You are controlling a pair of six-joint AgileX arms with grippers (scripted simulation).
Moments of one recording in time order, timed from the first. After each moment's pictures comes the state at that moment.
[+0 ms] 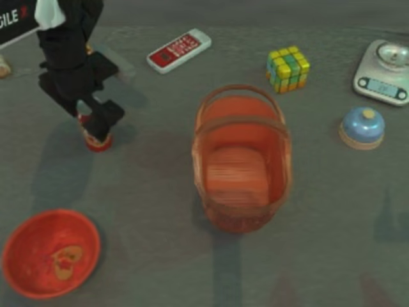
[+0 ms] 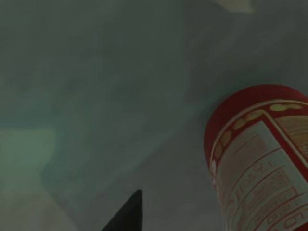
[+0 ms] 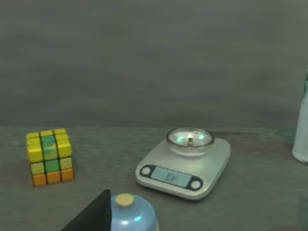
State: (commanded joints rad) left arm -0.20 2.36 1.94 -1.15 0.00 0.62; right arm 0.00 0.00 0.00 0.00 0.00 0.00
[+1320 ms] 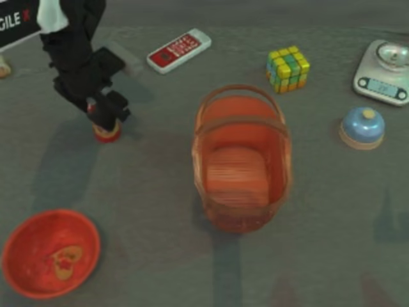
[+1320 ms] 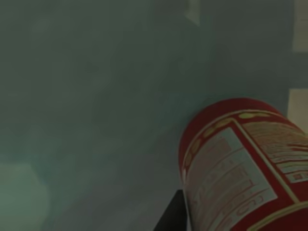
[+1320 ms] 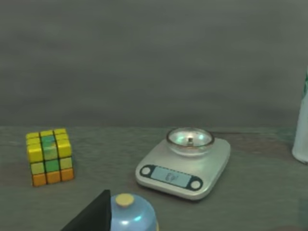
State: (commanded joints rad) left arm -0.21 2.35 1.91 -1.05 0.08 0.60; right arm 0.00 0.00 0.00 0.00 0.00 0.00
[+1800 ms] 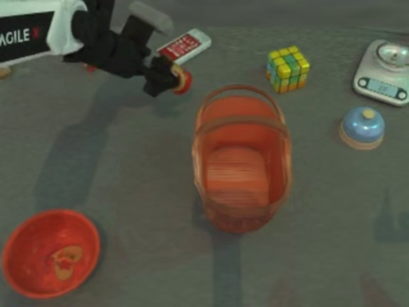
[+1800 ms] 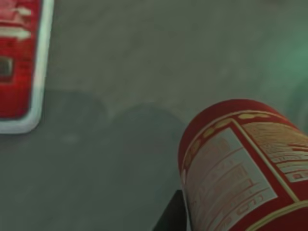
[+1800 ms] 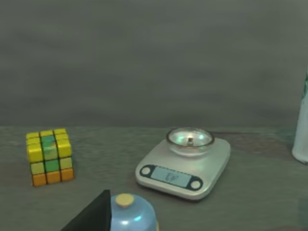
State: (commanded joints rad) left arm -0.25 2.28 1.72 -0.43 0.51 0.40; right arm 0.00 0.00 0.00 0.00 0.00 0.00
